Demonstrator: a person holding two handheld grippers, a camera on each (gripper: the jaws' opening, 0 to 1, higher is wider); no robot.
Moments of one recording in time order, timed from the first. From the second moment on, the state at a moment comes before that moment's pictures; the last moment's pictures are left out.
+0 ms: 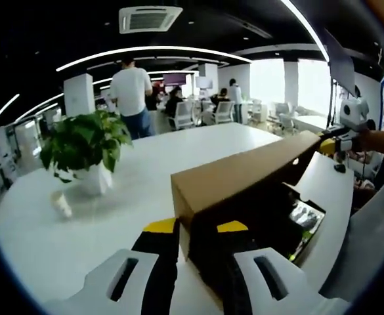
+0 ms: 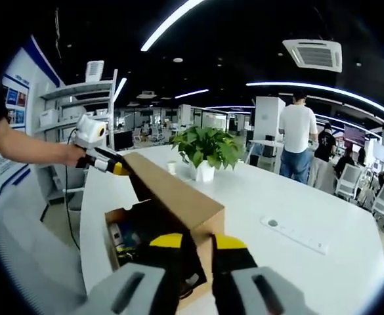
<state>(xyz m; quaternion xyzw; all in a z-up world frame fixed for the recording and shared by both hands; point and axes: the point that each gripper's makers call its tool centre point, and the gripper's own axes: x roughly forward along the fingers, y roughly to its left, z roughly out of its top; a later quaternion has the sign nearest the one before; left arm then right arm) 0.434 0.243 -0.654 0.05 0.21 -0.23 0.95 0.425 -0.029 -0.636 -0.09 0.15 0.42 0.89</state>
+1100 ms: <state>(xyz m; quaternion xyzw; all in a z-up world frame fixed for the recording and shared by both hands) 0.469 0.253 -0.649 0.04 0.20 -0.20 0.96 0.443 -0.044 -0.685 -0.12 0.18 0.39 0.89</state>
